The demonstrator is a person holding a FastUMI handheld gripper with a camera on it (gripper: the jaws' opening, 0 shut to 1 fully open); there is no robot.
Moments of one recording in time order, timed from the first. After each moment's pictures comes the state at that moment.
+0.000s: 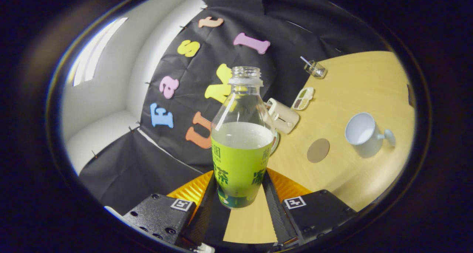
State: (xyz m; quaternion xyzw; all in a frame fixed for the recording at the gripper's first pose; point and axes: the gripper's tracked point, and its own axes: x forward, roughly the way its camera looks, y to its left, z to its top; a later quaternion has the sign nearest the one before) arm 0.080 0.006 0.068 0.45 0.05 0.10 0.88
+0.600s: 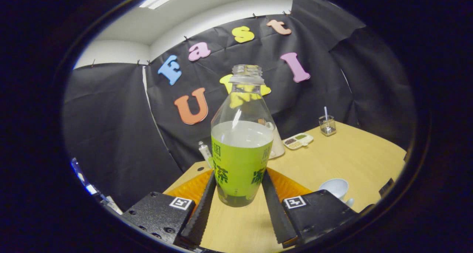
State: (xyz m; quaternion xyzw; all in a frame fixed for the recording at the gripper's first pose) arm 0.110 -0.024 0.054 0.17 0.05 0.02 0.98
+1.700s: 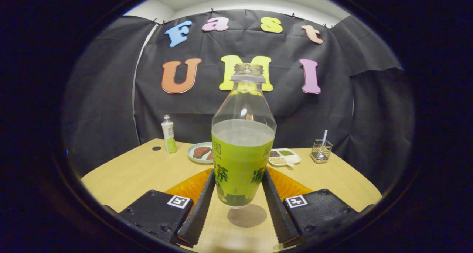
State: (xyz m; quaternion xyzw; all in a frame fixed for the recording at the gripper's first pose) arm 0.267 -0.072 0.007 0.00 0.11 -0.06 0.99
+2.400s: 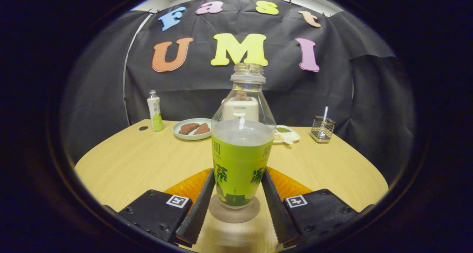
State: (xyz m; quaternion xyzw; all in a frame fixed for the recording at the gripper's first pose) arm 0.287 -0.105 -0.069 0.01 0.18 -0.07 0.98
